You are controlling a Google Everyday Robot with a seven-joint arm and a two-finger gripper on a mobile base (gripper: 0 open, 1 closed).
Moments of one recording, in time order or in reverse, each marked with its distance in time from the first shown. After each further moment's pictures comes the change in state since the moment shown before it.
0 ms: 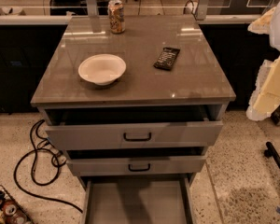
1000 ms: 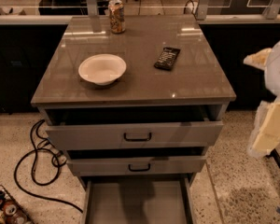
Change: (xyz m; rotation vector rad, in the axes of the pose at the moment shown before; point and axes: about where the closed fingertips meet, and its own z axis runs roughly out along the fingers) arm 0.017 0.046 0.036 -0.038 0.009 -0.040
